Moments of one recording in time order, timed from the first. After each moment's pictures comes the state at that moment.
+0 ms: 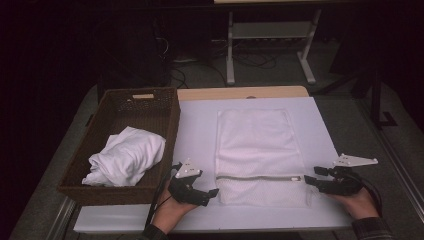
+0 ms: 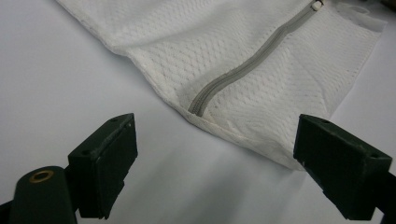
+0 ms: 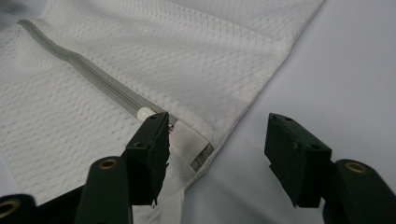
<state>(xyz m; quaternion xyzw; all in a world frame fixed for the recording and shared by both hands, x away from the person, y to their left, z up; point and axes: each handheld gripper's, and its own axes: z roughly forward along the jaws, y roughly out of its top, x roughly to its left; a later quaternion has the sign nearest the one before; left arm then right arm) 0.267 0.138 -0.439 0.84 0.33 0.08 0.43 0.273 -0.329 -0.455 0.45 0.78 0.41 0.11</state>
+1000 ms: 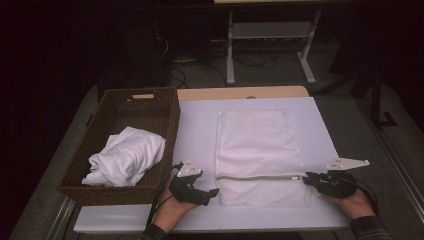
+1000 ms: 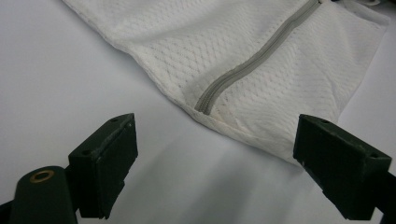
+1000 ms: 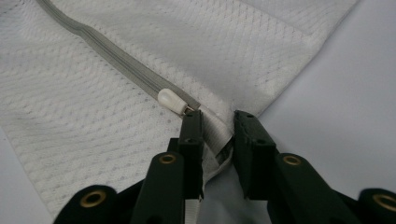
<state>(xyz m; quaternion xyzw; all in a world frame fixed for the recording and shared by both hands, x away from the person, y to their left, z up) 0.271 0.136 -0.442 0.84 0.33 0.07 0.42 0.271 -0.318 -0.459 0.41 0.81 0.40 0.12</state>
